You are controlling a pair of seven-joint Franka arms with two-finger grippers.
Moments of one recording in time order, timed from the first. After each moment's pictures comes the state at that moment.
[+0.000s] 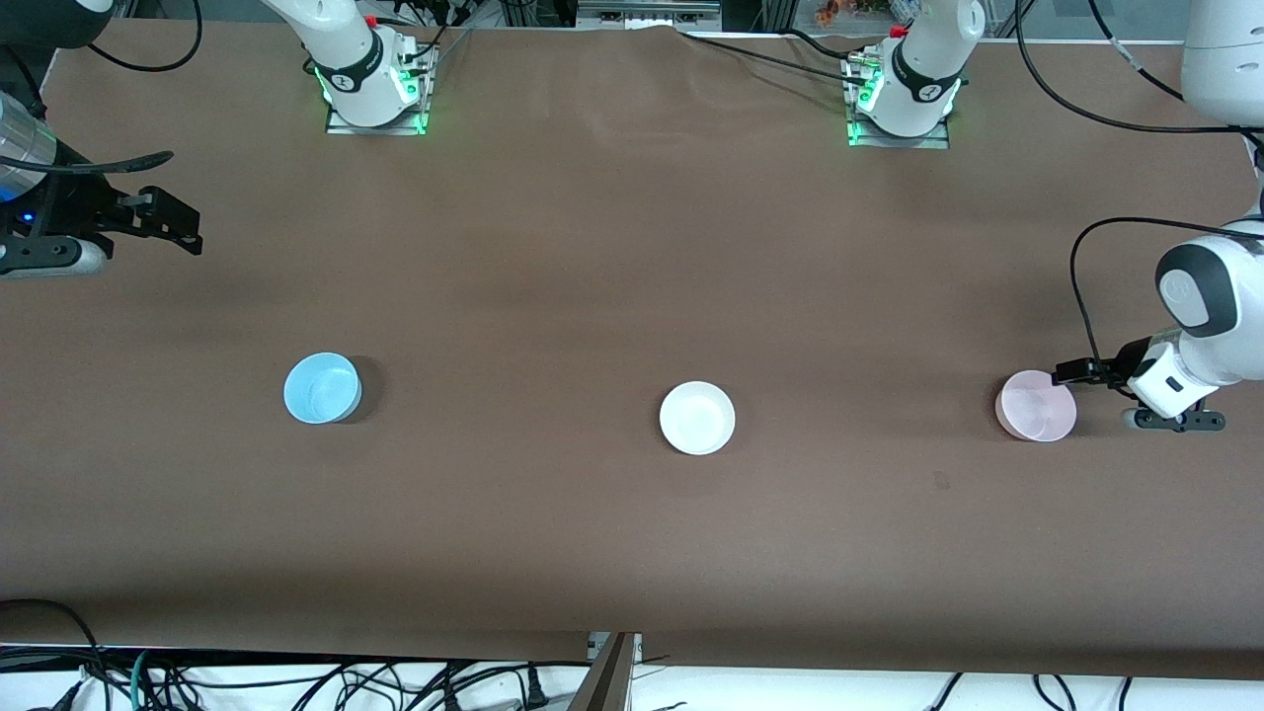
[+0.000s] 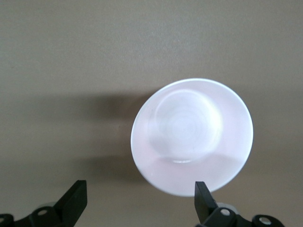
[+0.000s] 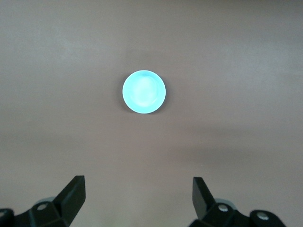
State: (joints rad) left arm 0.19 0.53 0.15 -1.83 -0.15 2.23 0.40; right arm 0.10 0.02 -0.05 -1.62 -0.05 1.60 -0.04
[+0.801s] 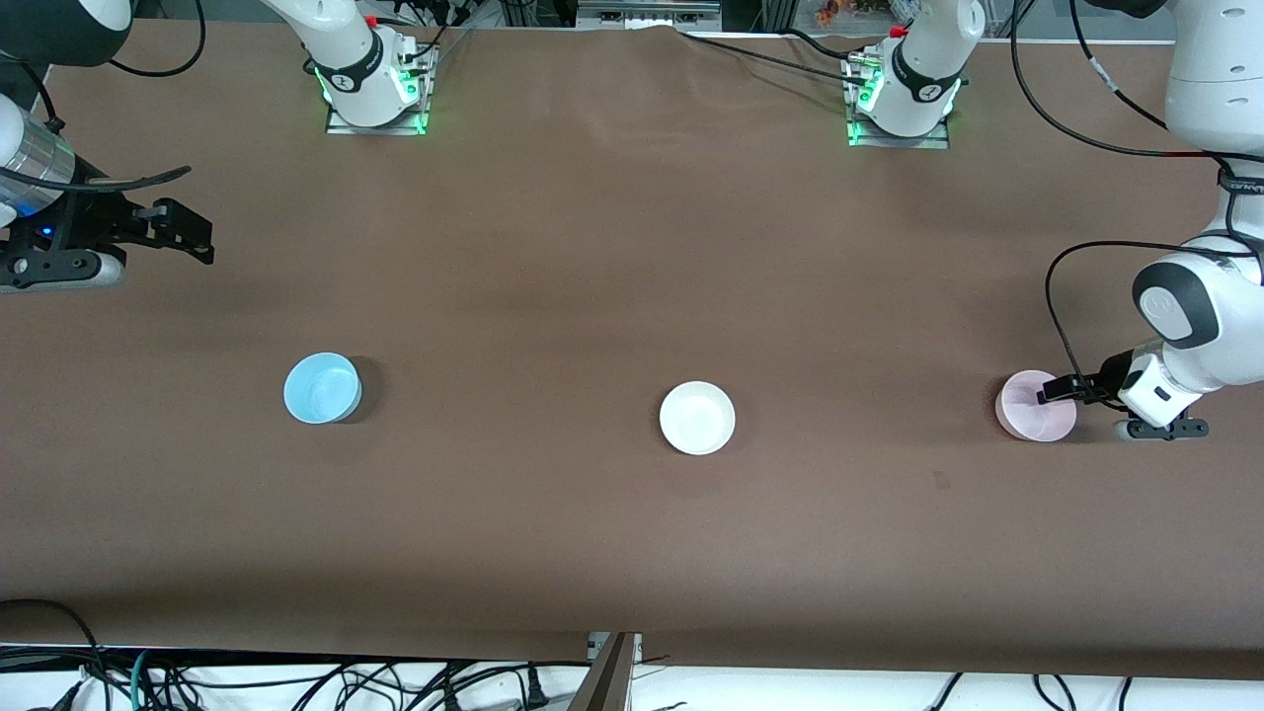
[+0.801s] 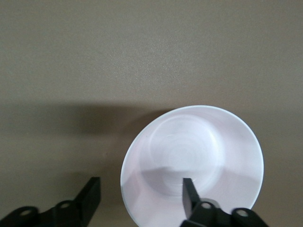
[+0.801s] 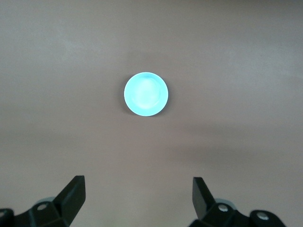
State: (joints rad) left arm 0.19 0.60 0.16 -1.83 -0.29 2.33 0.46; right arm 0.11 0.04 -0.05 -1.63 -0.05 1.62 -0.04
